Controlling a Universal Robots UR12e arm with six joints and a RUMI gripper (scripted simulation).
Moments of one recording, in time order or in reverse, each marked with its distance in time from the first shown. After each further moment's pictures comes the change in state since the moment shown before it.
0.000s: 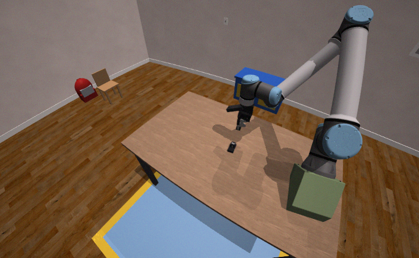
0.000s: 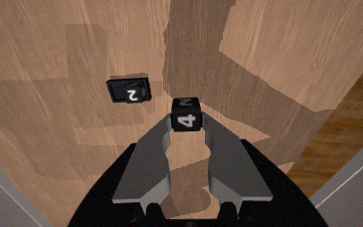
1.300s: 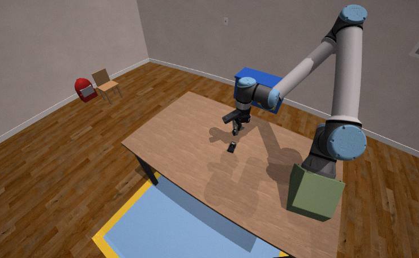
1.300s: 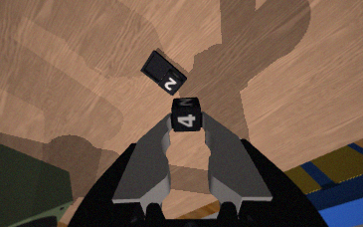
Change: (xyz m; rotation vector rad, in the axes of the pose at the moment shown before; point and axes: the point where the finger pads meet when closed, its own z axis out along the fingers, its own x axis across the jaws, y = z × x) arm -0.062 -0.006 -0.005 0.008 -0.003 -0.753
